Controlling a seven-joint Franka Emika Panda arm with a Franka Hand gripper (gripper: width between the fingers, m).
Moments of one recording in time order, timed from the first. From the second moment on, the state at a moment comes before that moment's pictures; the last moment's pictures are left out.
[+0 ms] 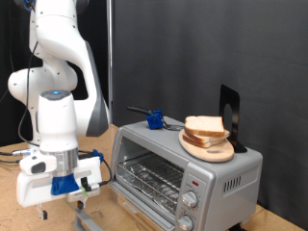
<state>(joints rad) 0.18 0.21 -0.41 -2.54 0.25 2.89 0.37</state>
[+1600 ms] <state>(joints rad) 0.07 -0.05 -0.31 -2.46 0.61 2.42 -0.04</state>
